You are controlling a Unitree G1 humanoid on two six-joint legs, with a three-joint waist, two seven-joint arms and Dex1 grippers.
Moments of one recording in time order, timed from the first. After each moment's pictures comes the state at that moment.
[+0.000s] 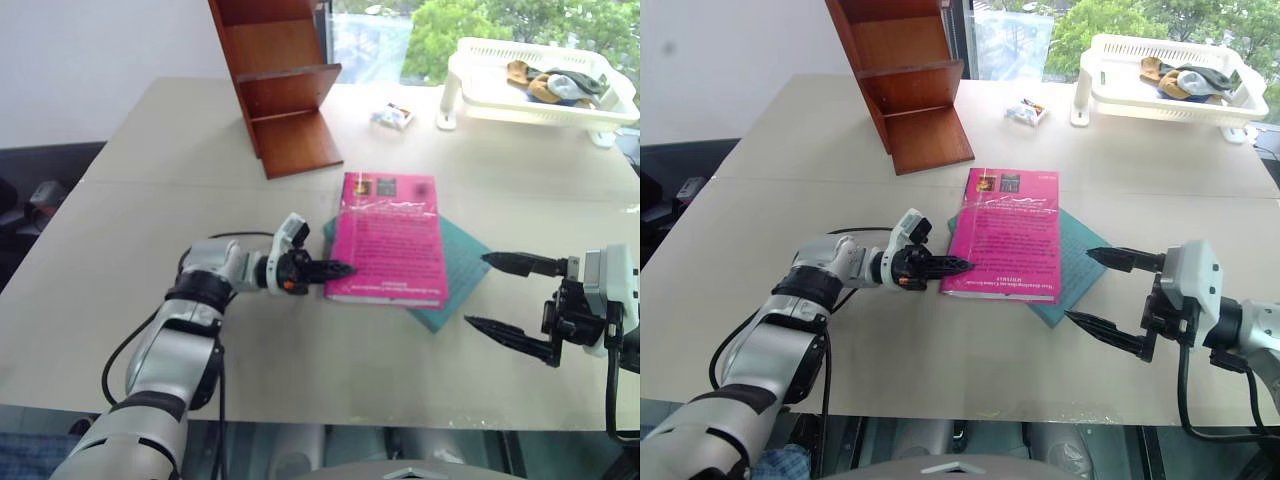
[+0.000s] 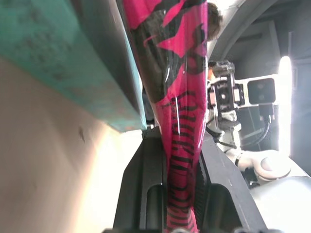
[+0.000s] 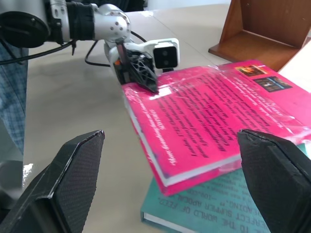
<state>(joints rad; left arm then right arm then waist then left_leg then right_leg) -0.78 0.49 -0.17 0.66 -0.60 1.31 -1.58 0.19 -0.84 -0.41 -0.69 0.77 0.45 0.98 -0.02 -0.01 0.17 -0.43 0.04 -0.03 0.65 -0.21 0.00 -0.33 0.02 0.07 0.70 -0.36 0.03</state>
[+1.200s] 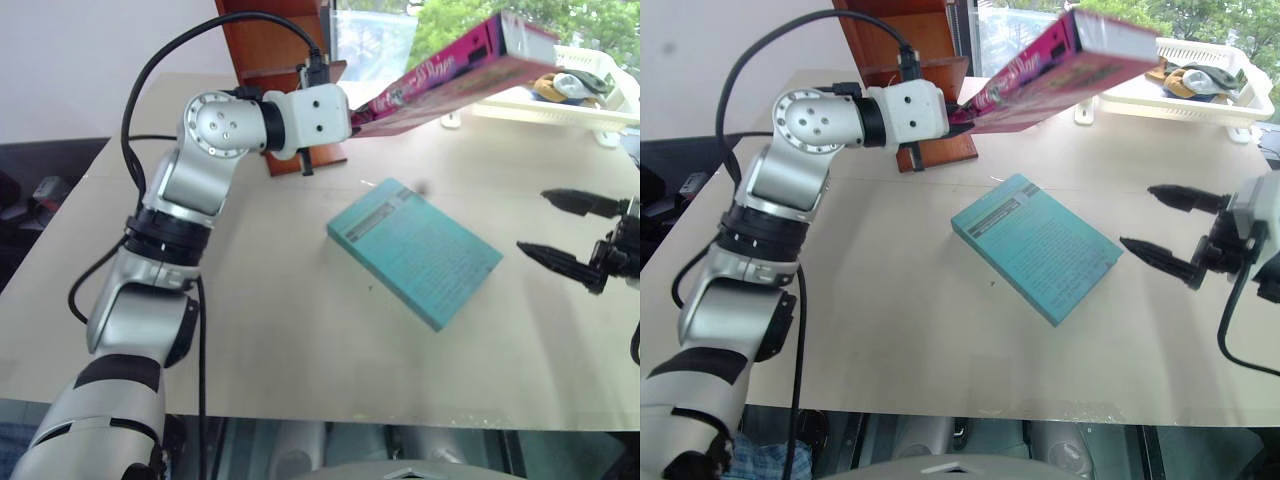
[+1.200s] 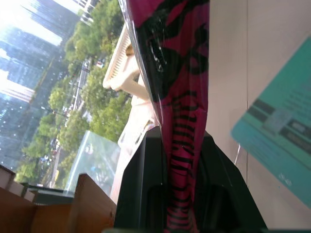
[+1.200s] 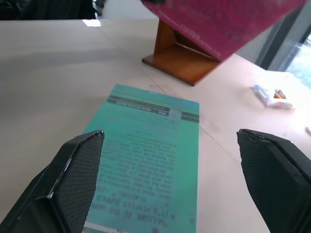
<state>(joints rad) -1.11 0.64 -0.29 0.26 0.16 -0.01 -0.97 -0.13 -0.89 -0.45 -0.23 0.71 0.34 1.11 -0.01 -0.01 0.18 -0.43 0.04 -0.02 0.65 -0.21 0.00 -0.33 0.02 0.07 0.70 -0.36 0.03</state>
